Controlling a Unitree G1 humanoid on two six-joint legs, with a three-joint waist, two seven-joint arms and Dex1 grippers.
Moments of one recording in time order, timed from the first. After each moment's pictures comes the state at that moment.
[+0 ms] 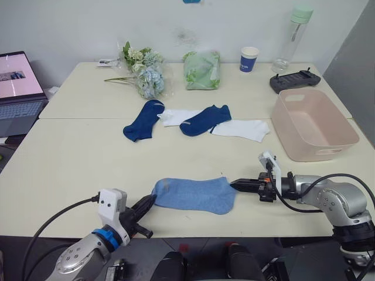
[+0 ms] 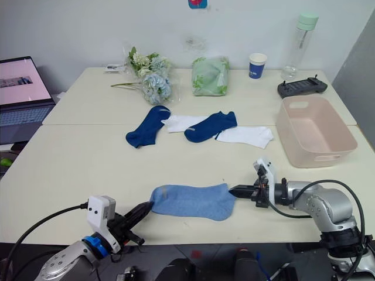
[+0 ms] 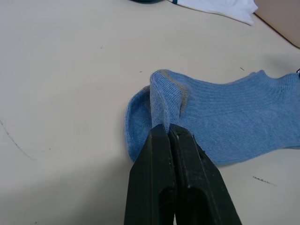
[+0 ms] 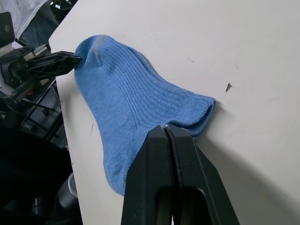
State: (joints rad) left arm 0.45 0.40 0.21 -0.65 -0.59 0.56 -0.48; right arm -0.29 -0.64 0.05 -0.22 0.72 1.02 0.87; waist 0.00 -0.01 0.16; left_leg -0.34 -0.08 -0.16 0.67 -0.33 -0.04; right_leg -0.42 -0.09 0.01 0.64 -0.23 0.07
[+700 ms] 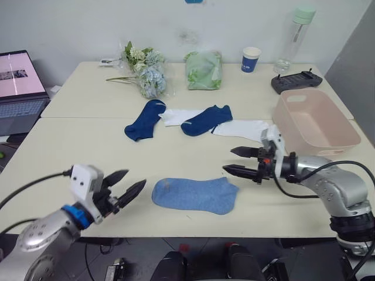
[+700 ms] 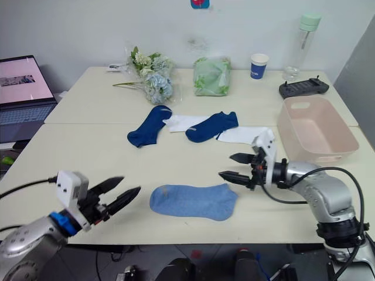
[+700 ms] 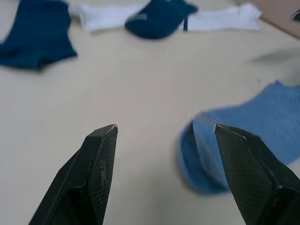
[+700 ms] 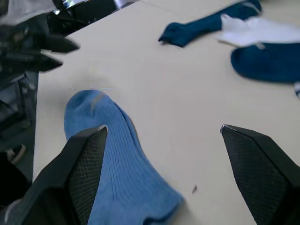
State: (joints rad) left arm 0.24 0.64 0.33 -0.62 -0.63 0.55 -0.60; right arm -0.39 -0.61 0.12 -0.29 0.55 0.69 0.88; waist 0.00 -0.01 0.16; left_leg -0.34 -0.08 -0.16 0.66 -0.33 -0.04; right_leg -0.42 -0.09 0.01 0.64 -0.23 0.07
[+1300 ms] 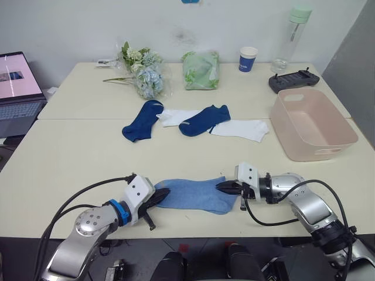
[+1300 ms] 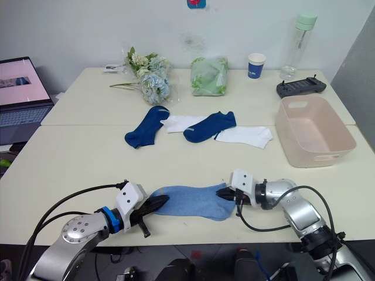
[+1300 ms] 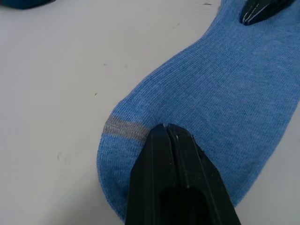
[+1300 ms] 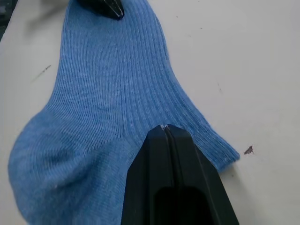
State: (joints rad) left arm 0.17 0.64 -0.04 -0.37 -0.27 0.29 -0.69; right arm -0.31 -0.61 0.35 -0.04 0.18 0.18 1.00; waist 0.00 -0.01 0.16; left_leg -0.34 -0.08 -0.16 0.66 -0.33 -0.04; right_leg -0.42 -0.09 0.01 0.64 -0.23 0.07
